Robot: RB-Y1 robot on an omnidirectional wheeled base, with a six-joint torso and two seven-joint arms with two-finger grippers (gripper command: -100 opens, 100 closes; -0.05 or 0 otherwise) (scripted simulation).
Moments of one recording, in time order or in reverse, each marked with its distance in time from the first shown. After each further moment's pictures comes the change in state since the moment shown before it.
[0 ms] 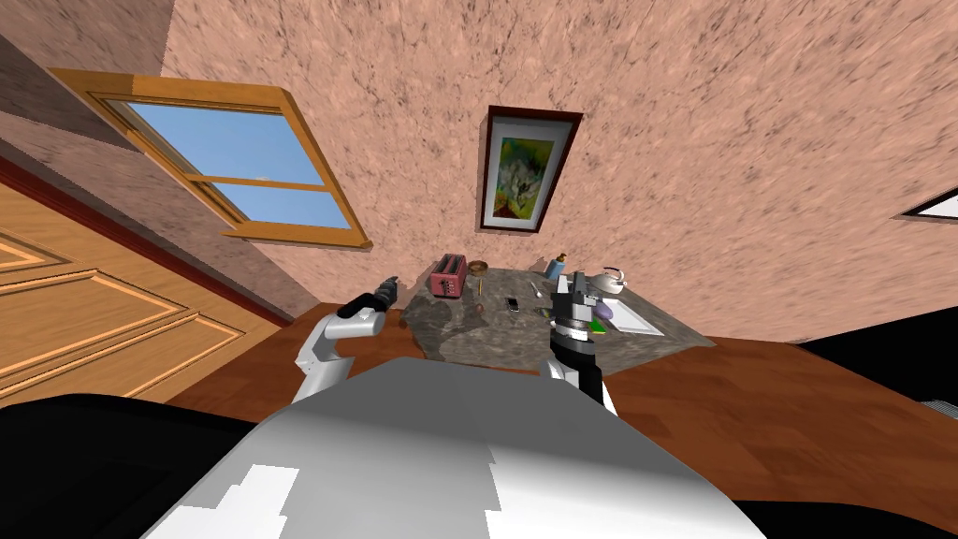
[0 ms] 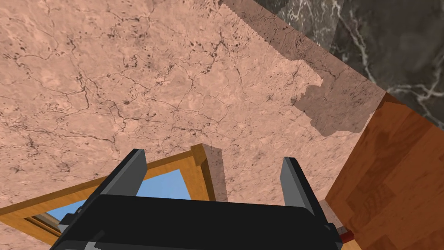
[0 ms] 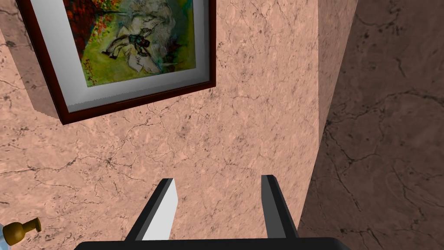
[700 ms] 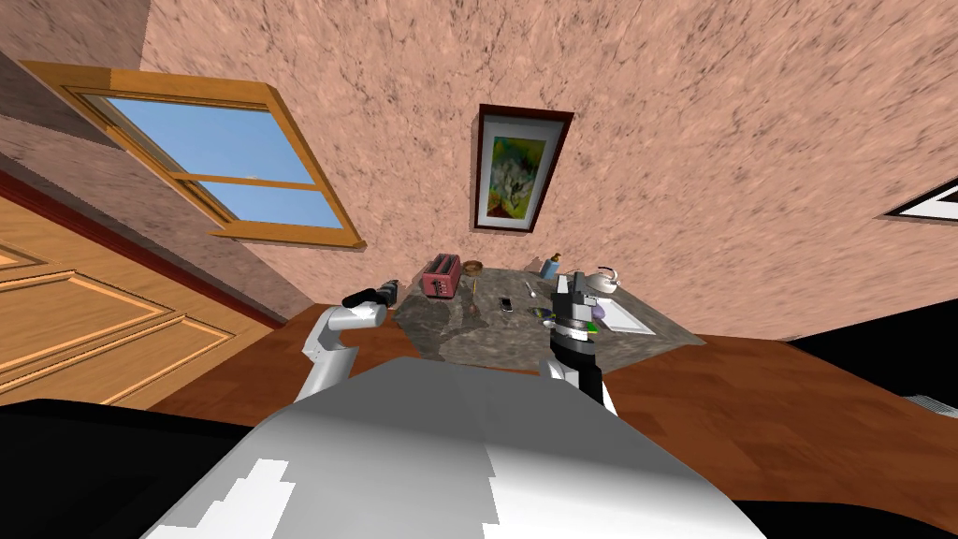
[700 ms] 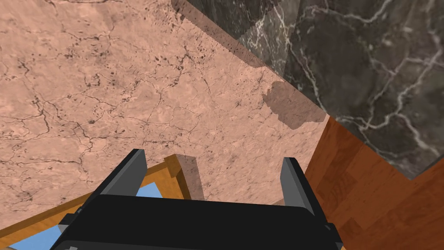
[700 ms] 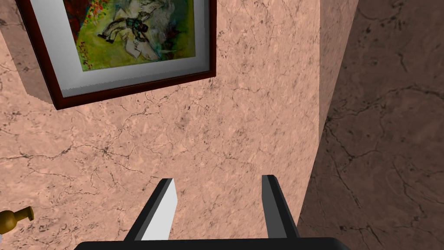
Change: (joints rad) left arm -0.080 0.007 0.029 0.042 0.001 0.192 -0.035; right arm 0.000 0.000 0.000 0.000 0.000 0.000 0.000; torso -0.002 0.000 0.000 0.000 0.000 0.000
